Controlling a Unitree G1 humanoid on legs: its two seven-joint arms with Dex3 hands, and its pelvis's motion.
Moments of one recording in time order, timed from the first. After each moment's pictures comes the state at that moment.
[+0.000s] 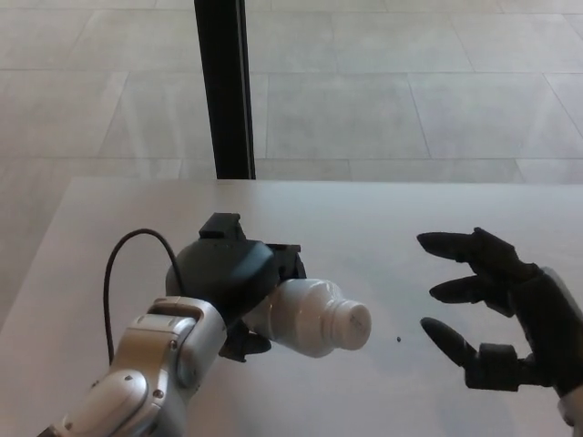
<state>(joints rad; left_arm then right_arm) -0.52 0.48 -0.68 -0.02 0.66 0.47 -0.15 -0.05 -0.36 0.16 -0.29 -0.18 0.12 0.02</state>
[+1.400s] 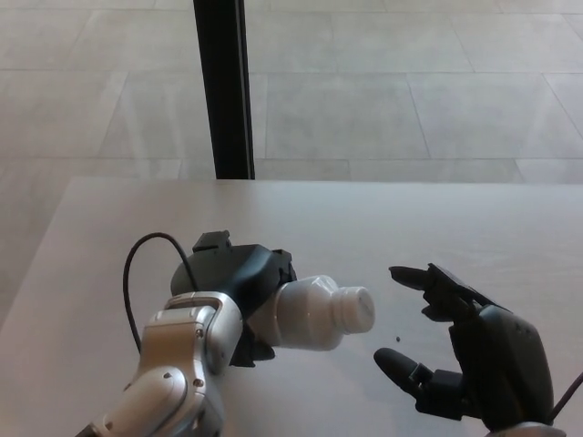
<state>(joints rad) -0.54 0.37 -0.65 -0.02 0.77 0.71 -0.34 -0.01 -0.23 0.33 -0.18 -0.66 0.12 -0.33</state>
